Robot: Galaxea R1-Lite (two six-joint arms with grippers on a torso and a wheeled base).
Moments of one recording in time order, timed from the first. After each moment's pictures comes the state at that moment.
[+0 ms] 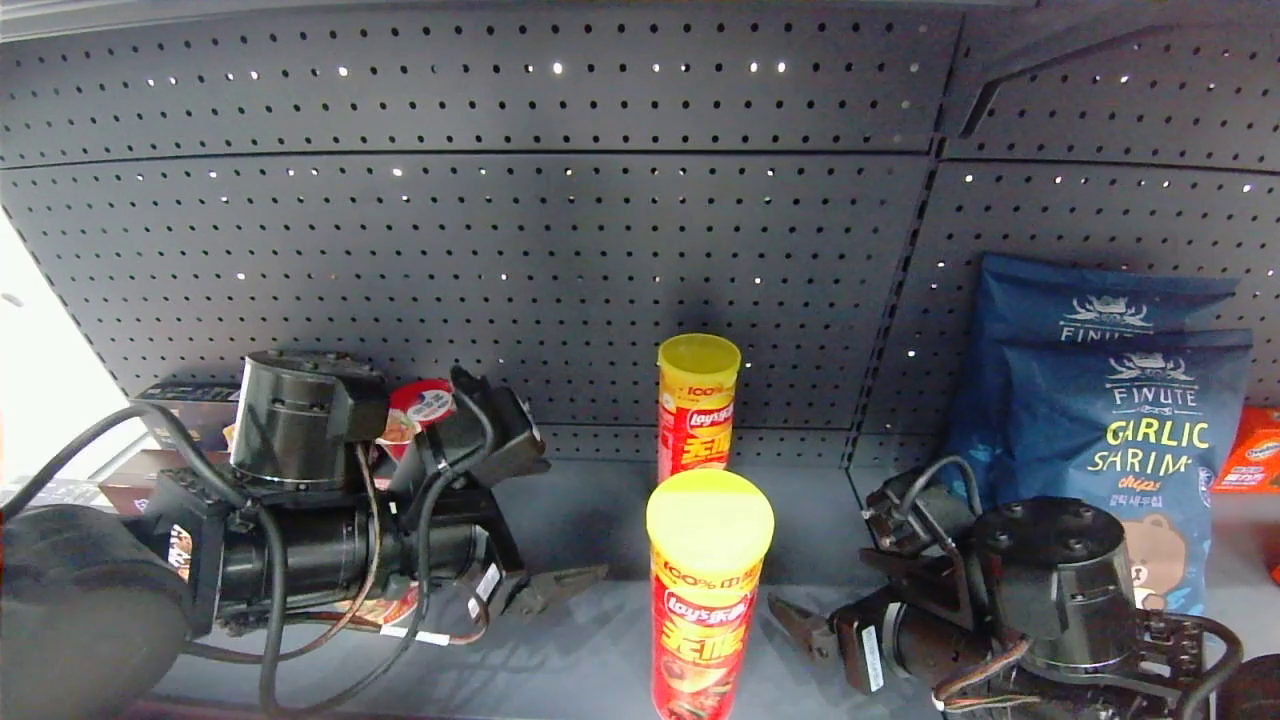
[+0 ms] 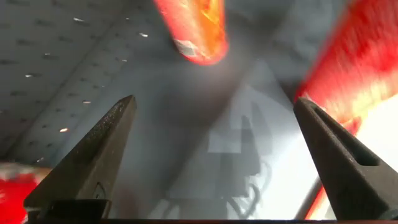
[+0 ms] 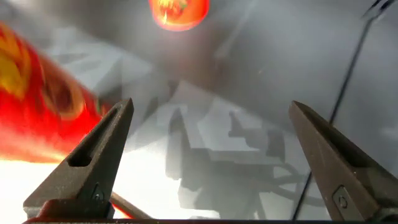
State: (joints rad) left arm -0.45 1.63 -0.71 -0.41 -0.33 0.41; right arm 0.78 1.67 -0.45 -0.78 -0.27 0.15
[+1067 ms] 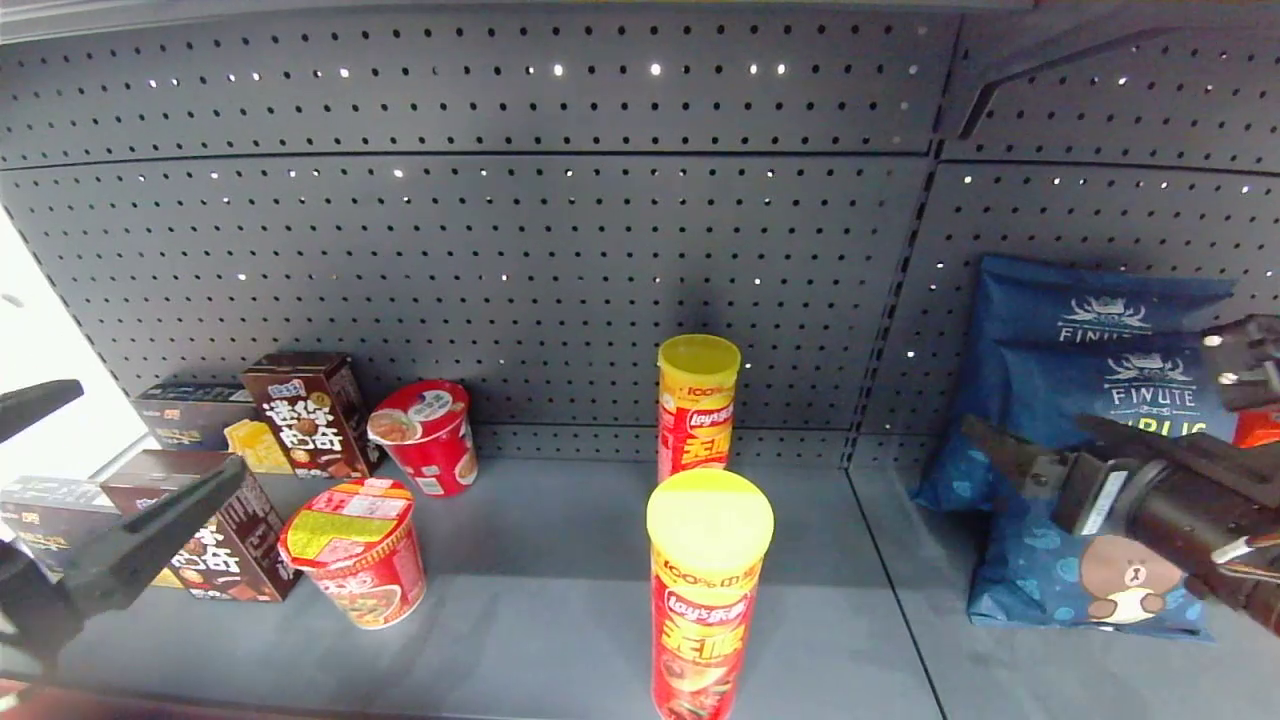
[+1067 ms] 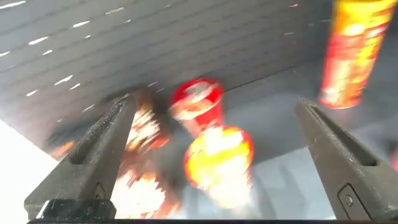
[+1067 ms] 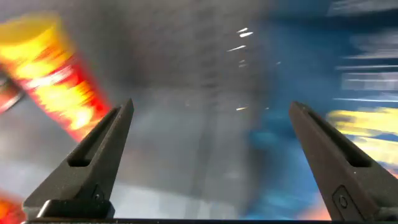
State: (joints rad) left arm -0.11 0.87 -0.46 -0.40 -0.11 0.25; right arm 0.47 1.27 -0.43 -0.78 -0.30 0.11
